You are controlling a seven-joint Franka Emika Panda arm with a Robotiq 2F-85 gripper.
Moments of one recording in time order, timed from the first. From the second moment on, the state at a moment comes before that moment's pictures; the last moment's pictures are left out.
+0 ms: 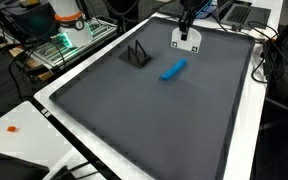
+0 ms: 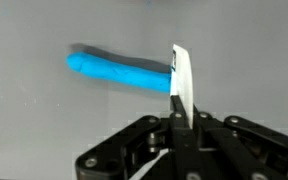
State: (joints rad) arm 0.14 0.30 0.10 -2.01 -0.19 2.34 0.27
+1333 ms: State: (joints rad) arm 0.16 0.44 0.05 -1.94 -0.19 2.41 0.25
